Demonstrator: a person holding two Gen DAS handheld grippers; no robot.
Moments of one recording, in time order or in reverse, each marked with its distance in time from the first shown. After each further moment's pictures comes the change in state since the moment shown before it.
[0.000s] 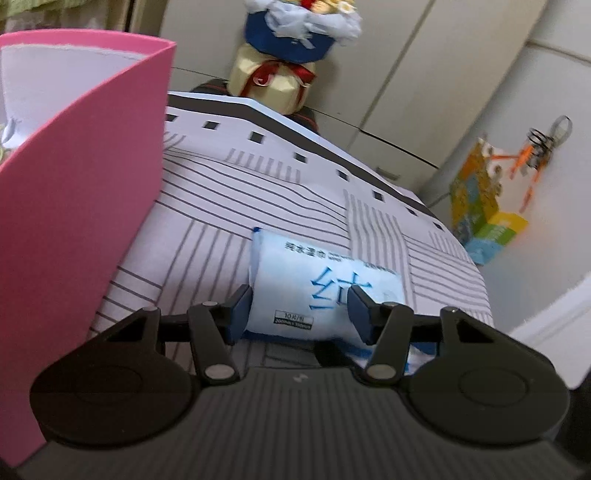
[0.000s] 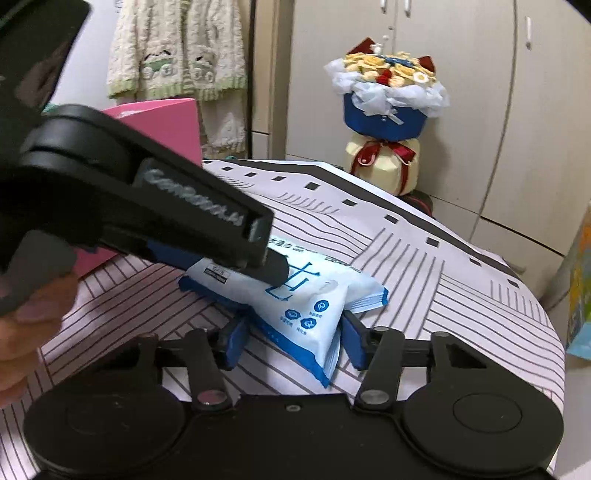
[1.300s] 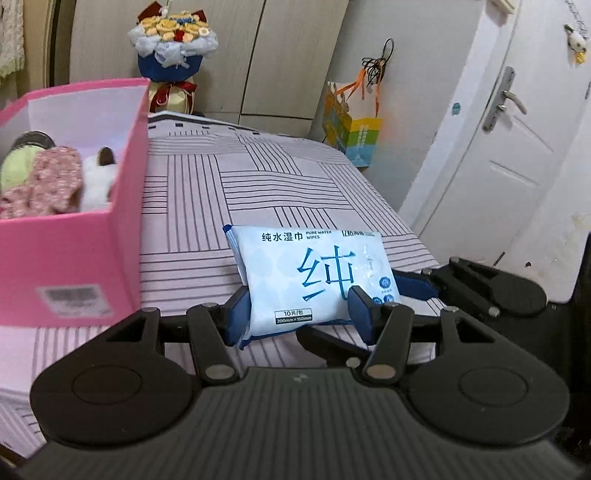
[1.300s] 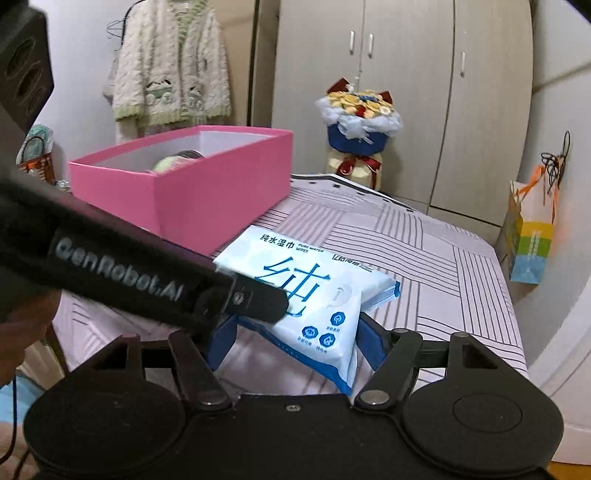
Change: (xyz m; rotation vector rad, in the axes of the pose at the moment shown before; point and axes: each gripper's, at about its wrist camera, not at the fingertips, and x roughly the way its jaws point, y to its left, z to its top) left arm -0.210 0.039 -0.146 0.400 -0.009 -0.250; right arm -0.189 0.185 -0.081 0.086 -0.086 -0.157
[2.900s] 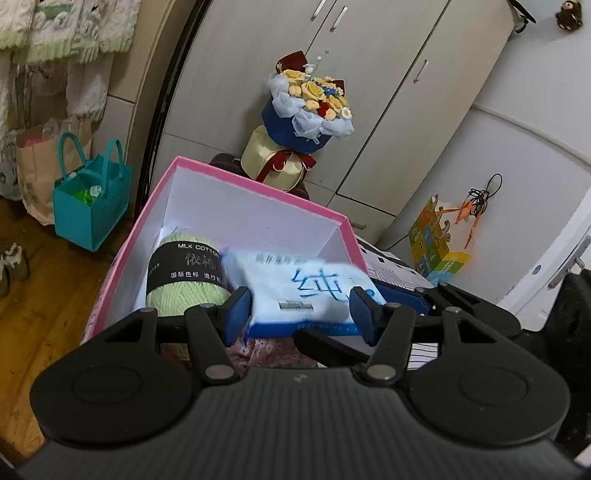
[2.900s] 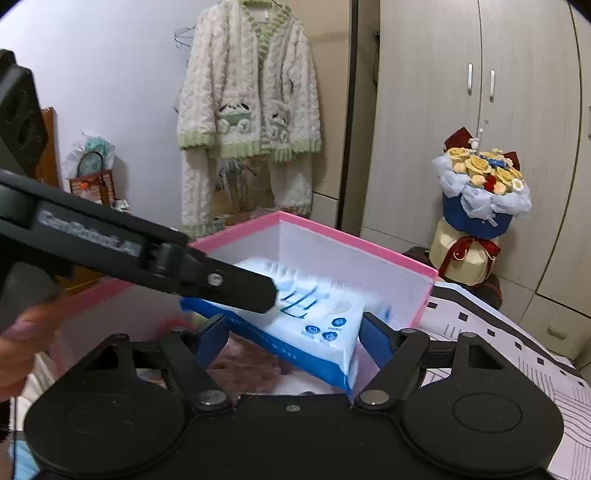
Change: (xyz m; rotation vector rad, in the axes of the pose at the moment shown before) left arm -0.020 0.208 0.116 -0.326 -0.158 0.092; right arm 0.172 0.051 0.172 -0.126 -0.050 0.254
